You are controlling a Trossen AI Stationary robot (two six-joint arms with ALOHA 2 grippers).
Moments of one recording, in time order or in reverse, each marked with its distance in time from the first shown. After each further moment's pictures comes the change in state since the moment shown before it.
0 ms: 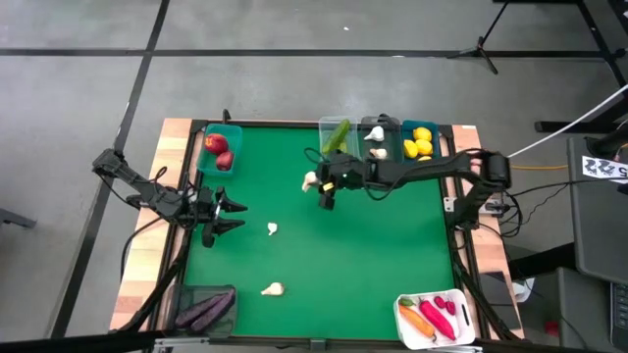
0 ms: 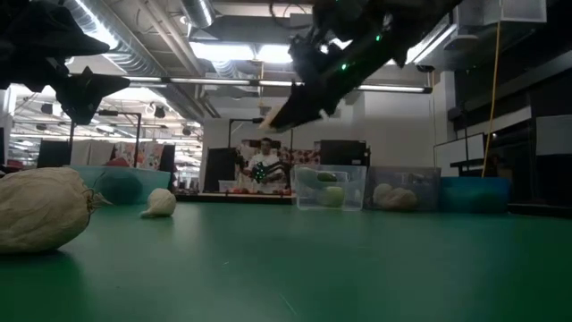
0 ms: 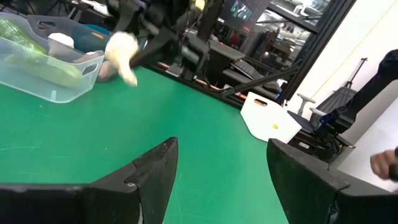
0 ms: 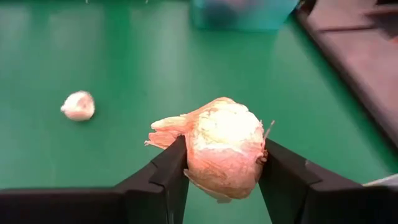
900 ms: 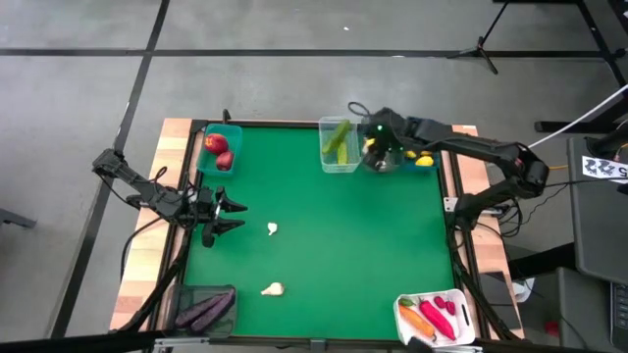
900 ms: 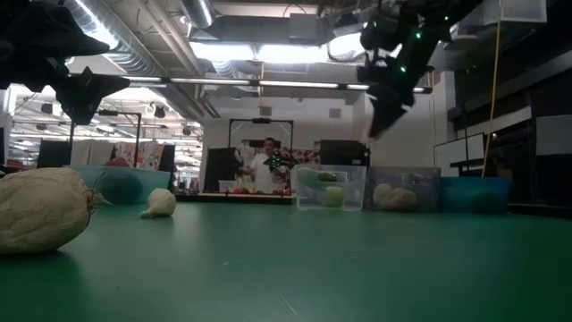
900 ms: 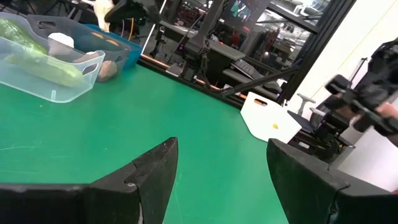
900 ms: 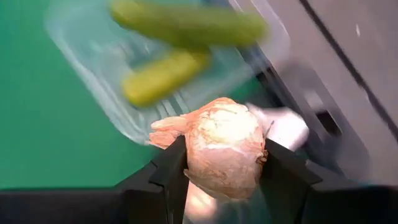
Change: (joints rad) left arm 0.000 0.001 0.000 0.000 0.000 0.000; right arm -0.376 -0.300 0.000 -0.682 0.093 -0.014
